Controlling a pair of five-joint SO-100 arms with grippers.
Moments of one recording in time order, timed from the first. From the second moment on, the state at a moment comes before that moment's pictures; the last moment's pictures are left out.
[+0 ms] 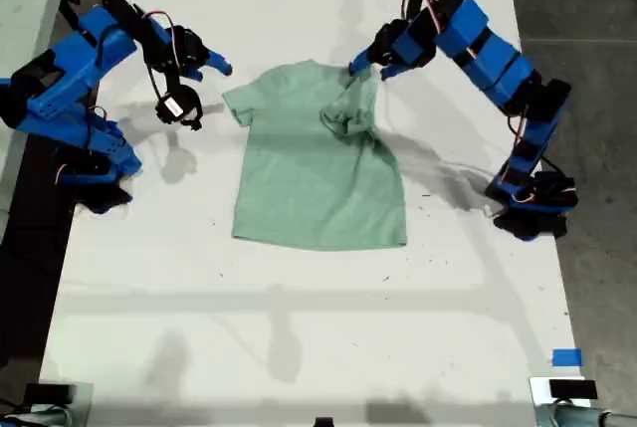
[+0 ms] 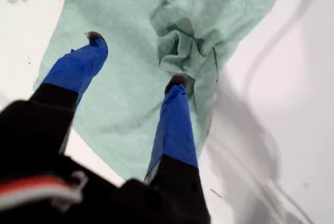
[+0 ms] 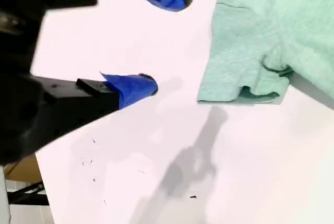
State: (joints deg) arm 0 -50.9 111.1 106.2 78.1 39.6; arm 1 34.2 80.3 52.2 90.8 -34.8
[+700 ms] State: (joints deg) arm 0 -52.8 77.1 99.5 66.9 39.3; arm 1 29.9 107.6 82.2 90.8 -30.4
